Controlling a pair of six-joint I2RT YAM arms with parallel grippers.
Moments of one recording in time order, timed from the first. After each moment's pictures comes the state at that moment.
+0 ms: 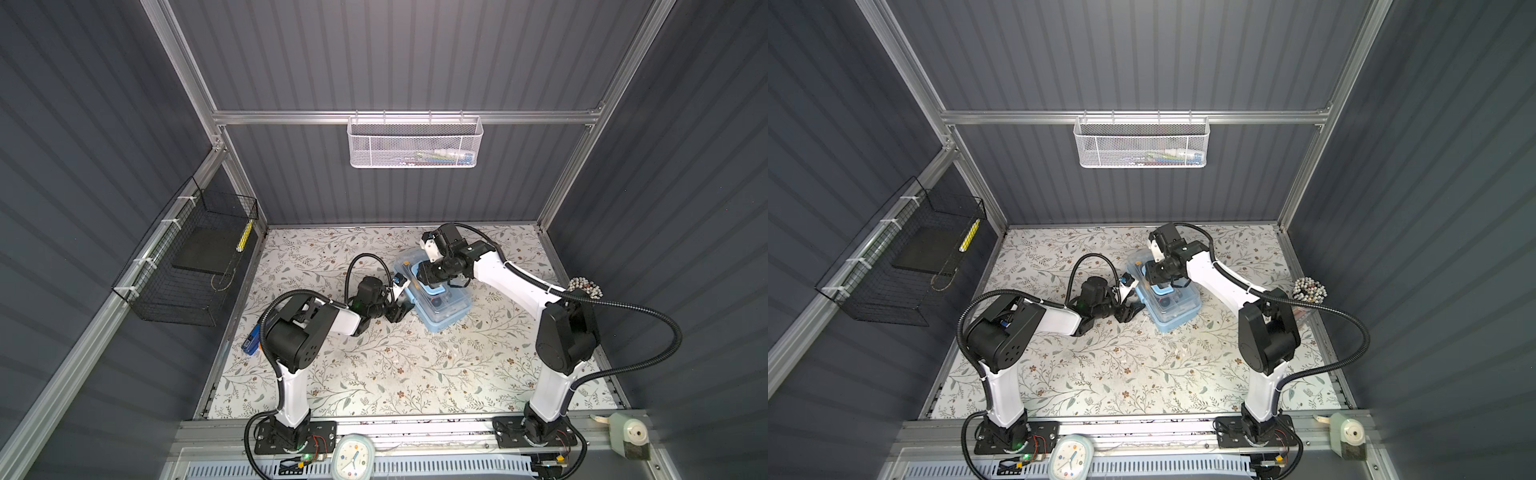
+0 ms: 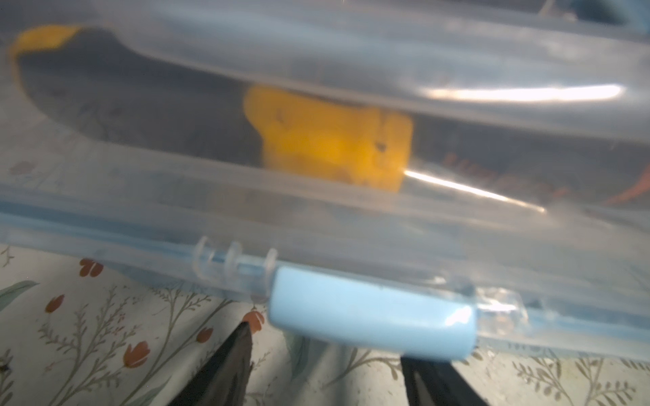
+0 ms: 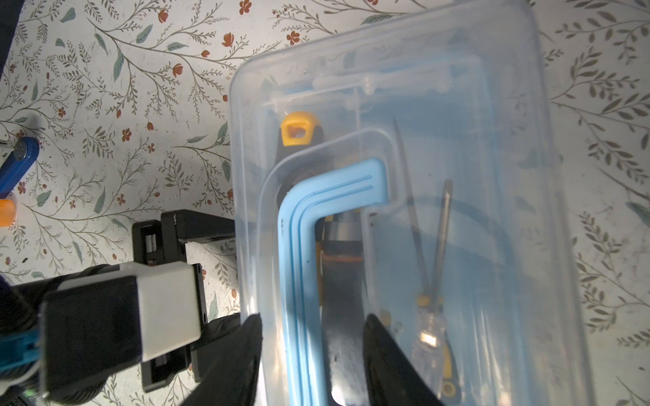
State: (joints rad) left arm -0.57 1.94 0.85 0.56 0.39 0.16; right arm 0.54 1.85 1.56 -0.70 -0.14 0.22
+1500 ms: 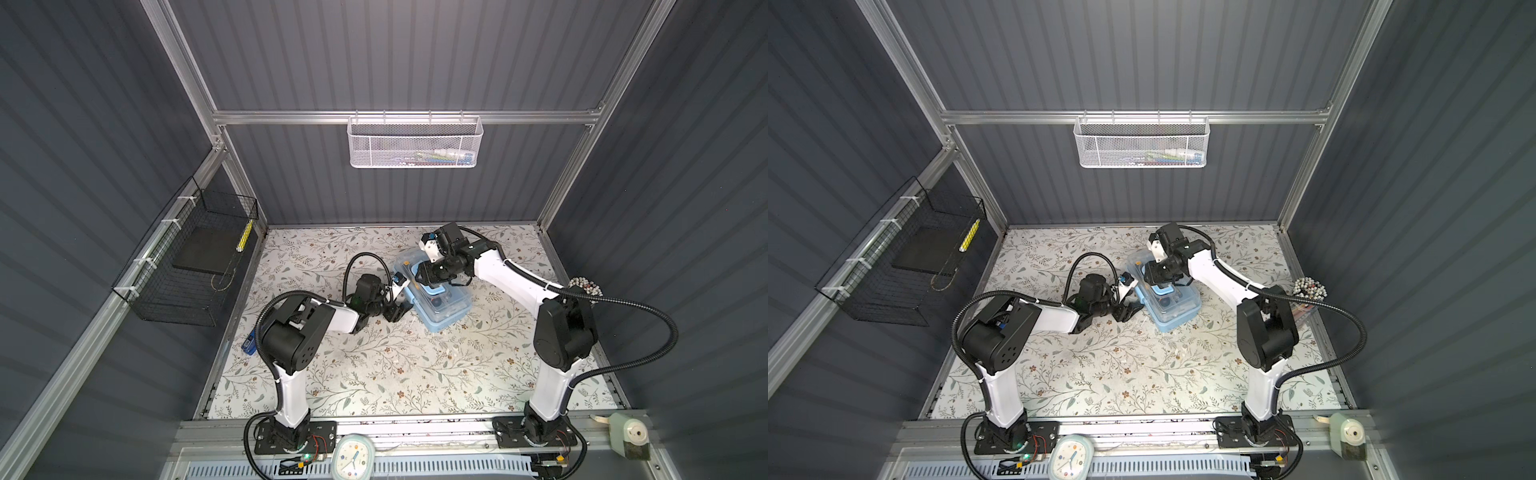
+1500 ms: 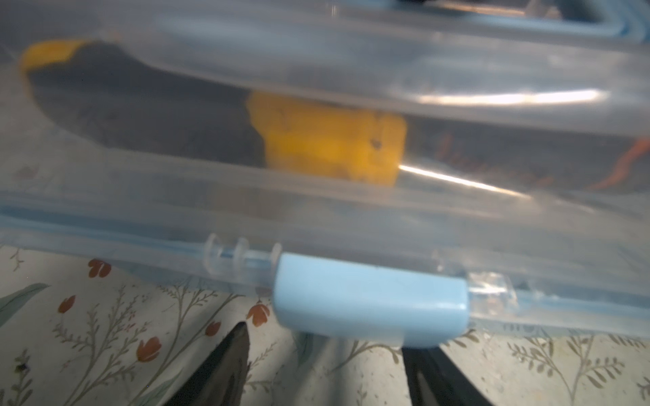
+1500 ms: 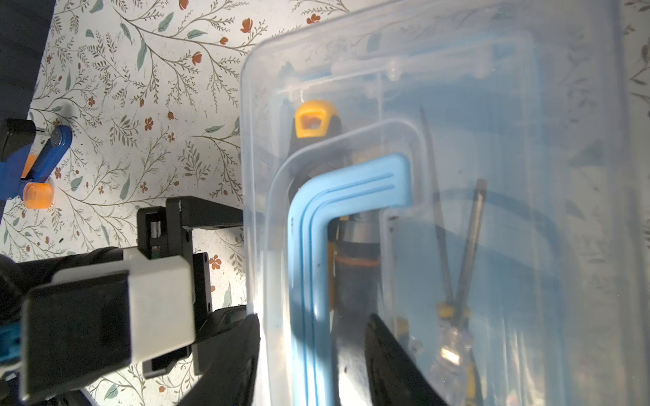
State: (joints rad) left arm -0.54 1.91 0.85 0.51 0.43 0.21; right arm 0.50 1.87 1.57 -0.71 -0.25 0.20
